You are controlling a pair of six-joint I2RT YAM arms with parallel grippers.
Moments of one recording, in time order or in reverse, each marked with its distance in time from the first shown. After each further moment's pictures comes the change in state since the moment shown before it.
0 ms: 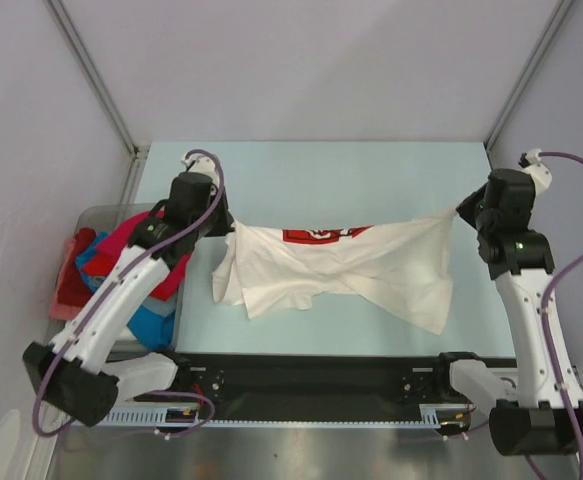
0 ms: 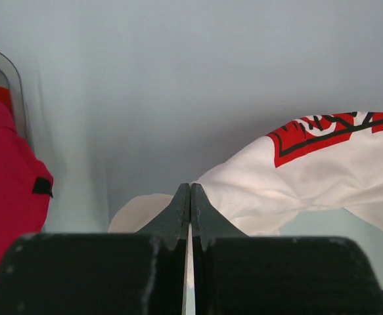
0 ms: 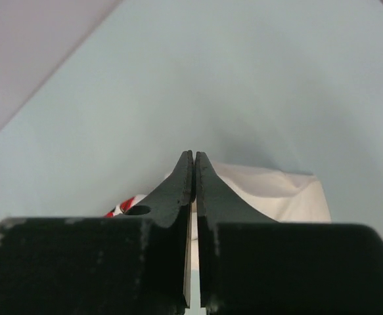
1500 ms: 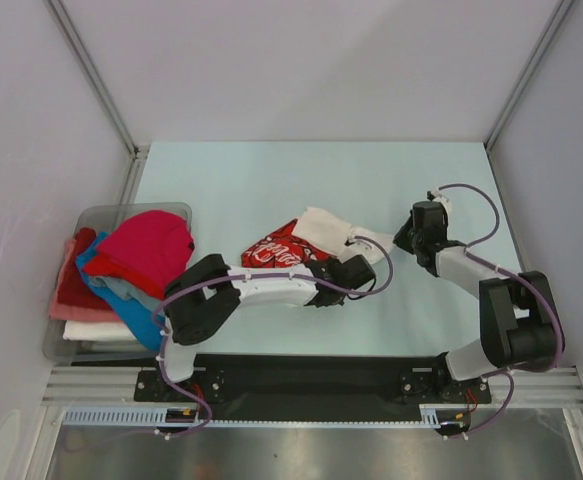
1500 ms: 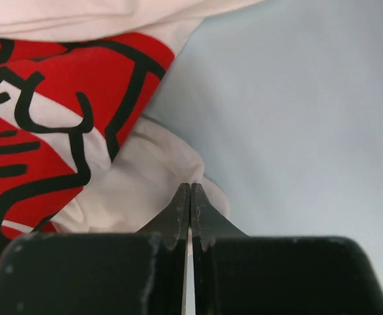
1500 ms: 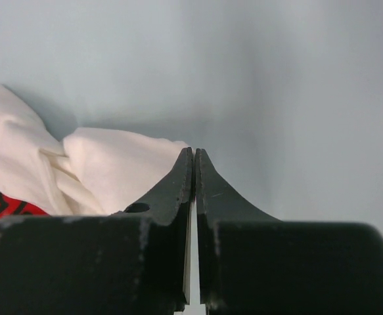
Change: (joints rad) left arm -0.687 0.843 0.156 0.222 -0.328 -0.060; right arm 0.173 0.531 -0.473 0.736 -0.165 0.014
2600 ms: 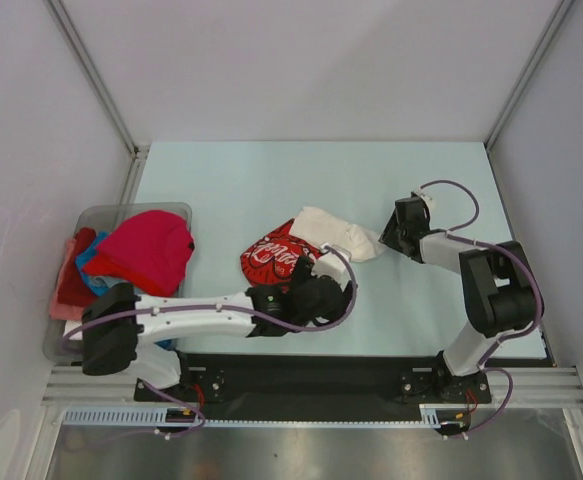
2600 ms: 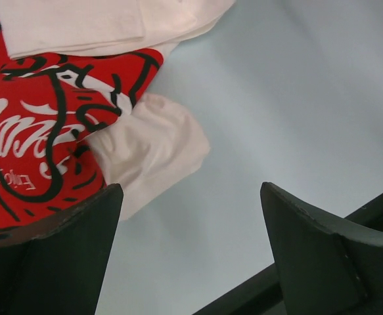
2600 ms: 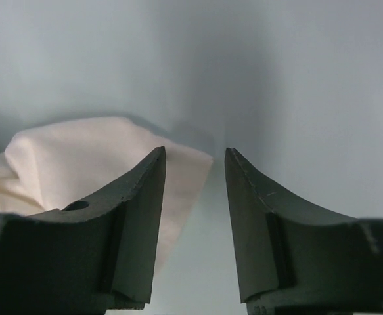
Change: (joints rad) left arm -0.137 -0.555 -0.398 0.201 -0.082 -0.030; right arm 0.054 0.159 0.097 -0.044 0.056 -0.010
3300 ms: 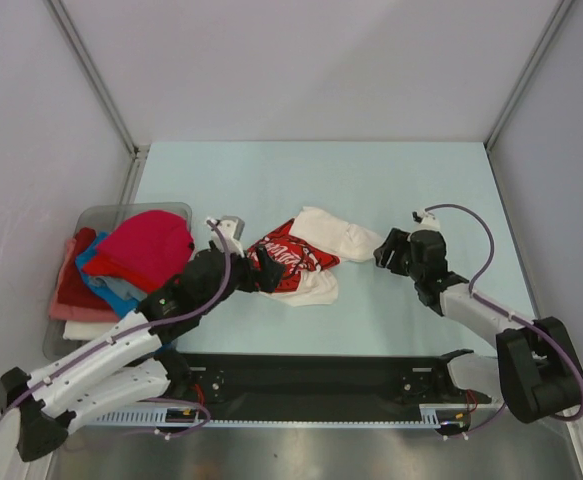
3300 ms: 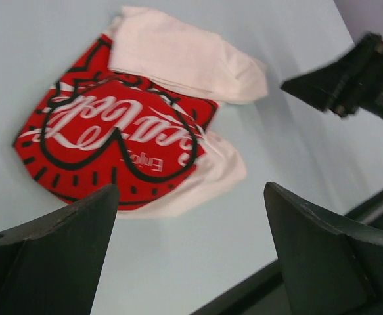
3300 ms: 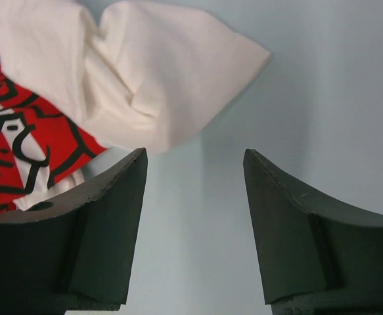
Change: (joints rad) left arm 0.529 -0.607 -0.290 0.009 0.387 -0.081; right arm 0.080 -0.478 -0.373 0.166 -0.148 -0.112
